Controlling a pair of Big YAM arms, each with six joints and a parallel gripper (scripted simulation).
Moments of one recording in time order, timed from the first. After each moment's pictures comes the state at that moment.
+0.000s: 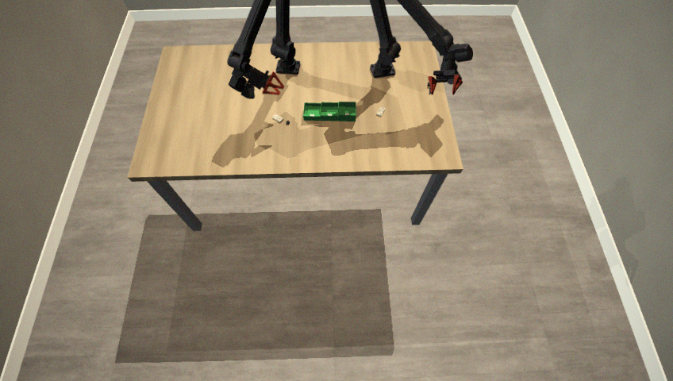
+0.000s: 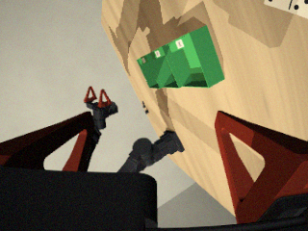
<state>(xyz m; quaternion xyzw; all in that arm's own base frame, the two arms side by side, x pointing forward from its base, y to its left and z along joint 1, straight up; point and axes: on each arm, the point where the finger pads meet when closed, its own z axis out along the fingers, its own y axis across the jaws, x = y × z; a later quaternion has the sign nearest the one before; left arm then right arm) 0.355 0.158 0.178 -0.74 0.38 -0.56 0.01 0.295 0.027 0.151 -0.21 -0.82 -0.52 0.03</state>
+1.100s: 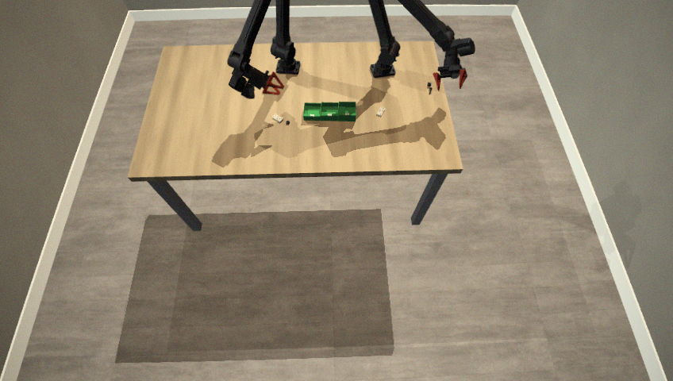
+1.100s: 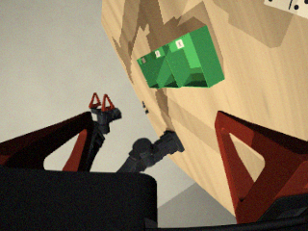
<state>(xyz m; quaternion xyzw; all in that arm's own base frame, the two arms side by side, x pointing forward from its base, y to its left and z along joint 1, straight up) 0.330 0.200 0.174 -0.76 0.33 -0.56 0.05 0.295 0.027 0.151 -0.21 -0.82 -0.52 0.03</state>
